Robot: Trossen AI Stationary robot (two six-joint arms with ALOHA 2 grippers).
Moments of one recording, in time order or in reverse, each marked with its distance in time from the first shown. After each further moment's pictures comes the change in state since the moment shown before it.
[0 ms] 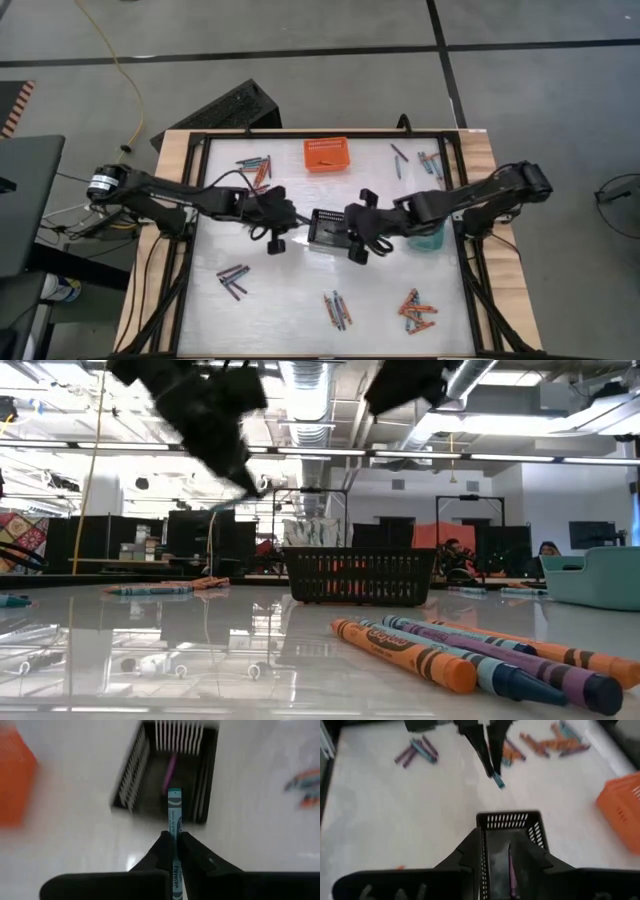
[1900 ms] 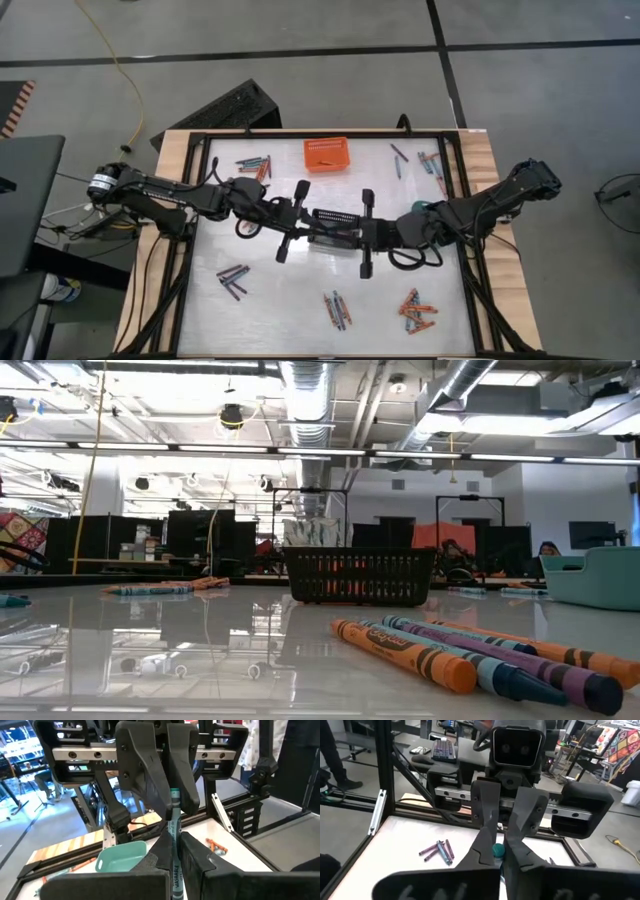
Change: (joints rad) left arm -0.074 0.006 0.200 0.494 0.228 0.252; right arm 0.138 -0.079 0.000 0.489 0.145 -0.468
